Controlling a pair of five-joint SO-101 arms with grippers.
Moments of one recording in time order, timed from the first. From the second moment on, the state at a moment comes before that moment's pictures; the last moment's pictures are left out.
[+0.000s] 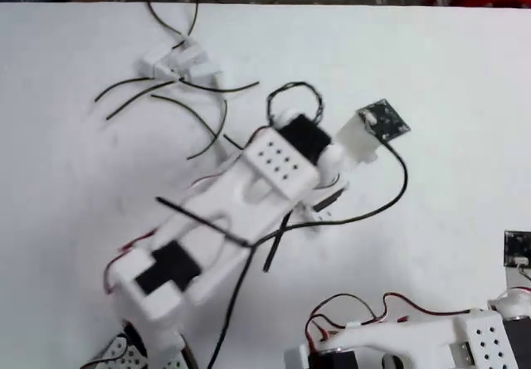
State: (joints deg) left arm 42.0 16.7 -21.3 95.2 -10.9; right arm 77.9 -58.9 65.7 56.1 72.1
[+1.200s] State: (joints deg) left arm 48.8 37.8 -44.0 101.9 -13.8; right arm 78.1 -59.0 71.6 62.9 81.2
